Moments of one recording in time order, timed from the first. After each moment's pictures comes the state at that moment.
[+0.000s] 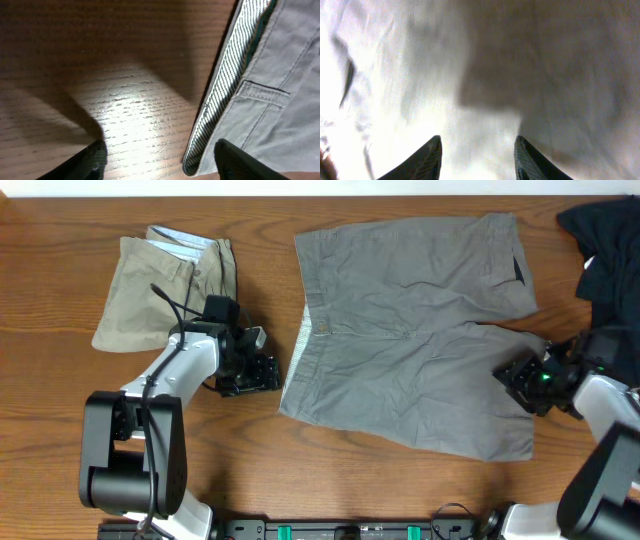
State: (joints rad) left arm -0.11 1.76 1.00 -0.77 0.37 -0.12; right arm -0.46 1.59 0.79 -0.54 -0.45 0.39
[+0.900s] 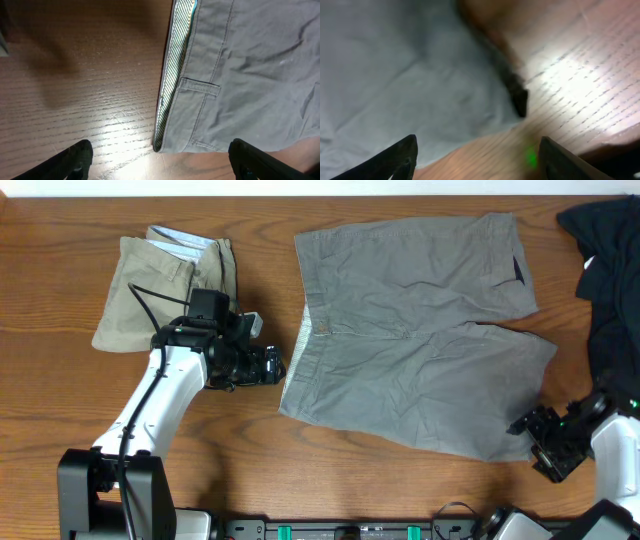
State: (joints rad) left arm -0.11 1.56 1.00 -0.79 0.41 -0.12; right arm -0.61 1.31 0.71 -1.02 -0.18 0.37
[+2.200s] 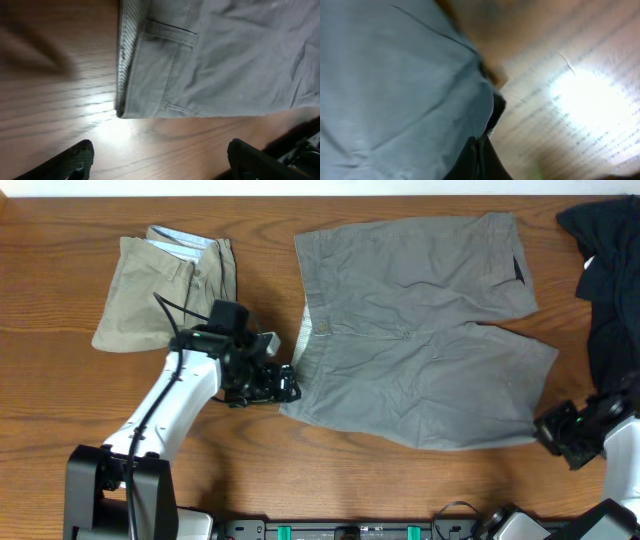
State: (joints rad) left arm -0.21 1.56 0.97 -0.89 0.48 -0.18; right arm -0.69 1.31 0.78 -0.97 -0.24 0.34
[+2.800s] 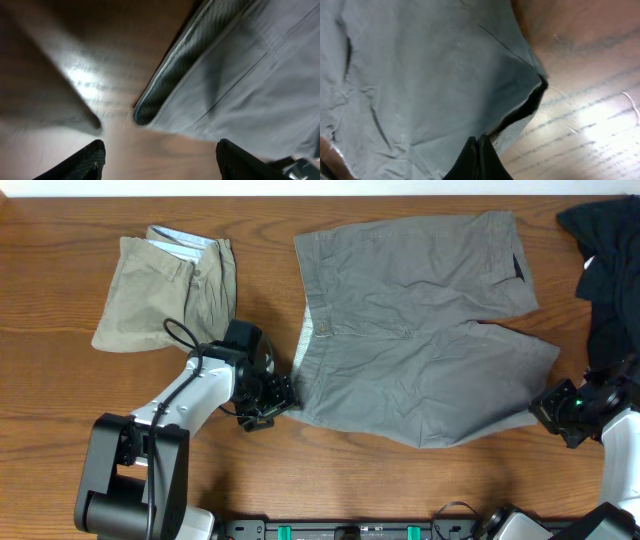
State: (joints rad) left arm -0.24 1.65 0.84 -0.73 0.50 -0.58; right arm -0.62 1.31 0.81 -0.88 -0.36 0.34
